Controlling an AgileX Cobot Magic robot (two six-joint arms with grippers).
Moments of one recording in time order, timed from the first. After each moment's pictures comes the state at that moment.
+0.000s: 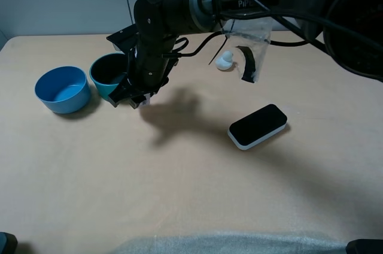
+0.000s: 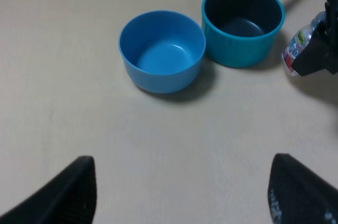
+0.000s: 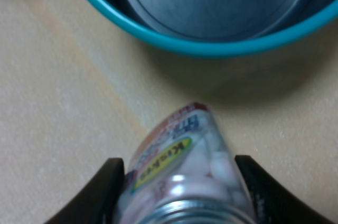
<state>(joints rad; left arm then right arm) 0.02 -0.01 -0.50 -0.04 1.05 0.10 0.89 2.30 -1.70 0.18 0.73 -0.10</state>
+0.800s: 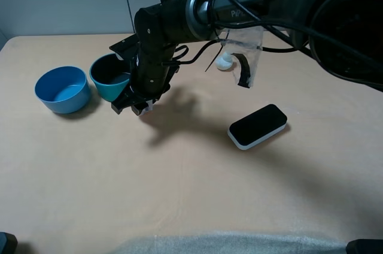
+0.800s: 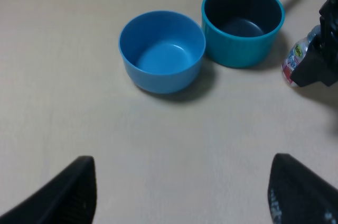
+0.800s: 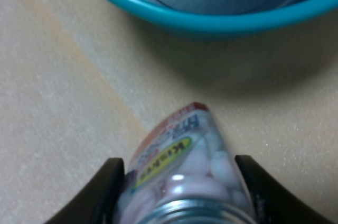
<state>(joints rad) 0.02 -0.01 -0.50 -0.04 1.05 0.10 0.89 2.34 -1.70 0.18 0.73 -0.10</state>
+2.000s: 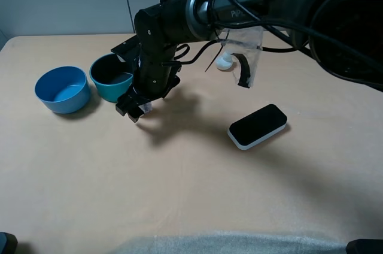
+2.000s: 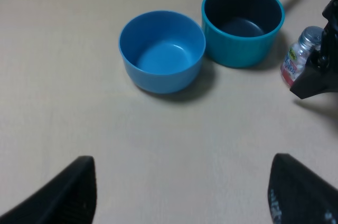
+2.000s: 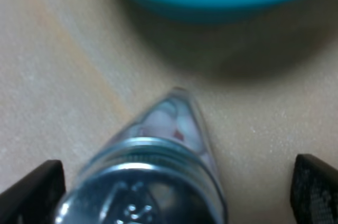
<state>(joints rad) 0.02 -0.01 -0.50 -0.04 1.05 0.10 0.89 2.34 -1.70 0.14 0.76 -0.10</state>
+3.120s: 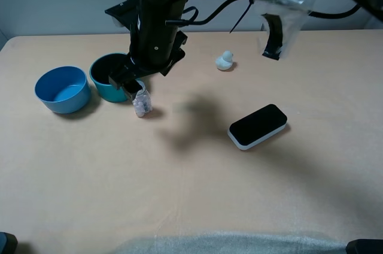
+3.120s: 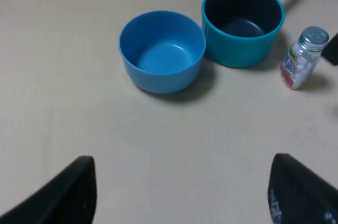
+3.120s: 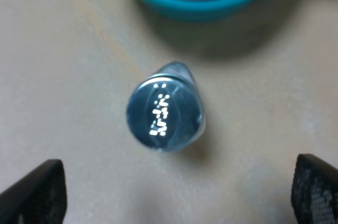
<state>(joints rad) 0.02 -0.01 -0.50 -0.04 1.05 0.10 0.89 2.15 -1.71 0.13 0.91 -0.07</state>
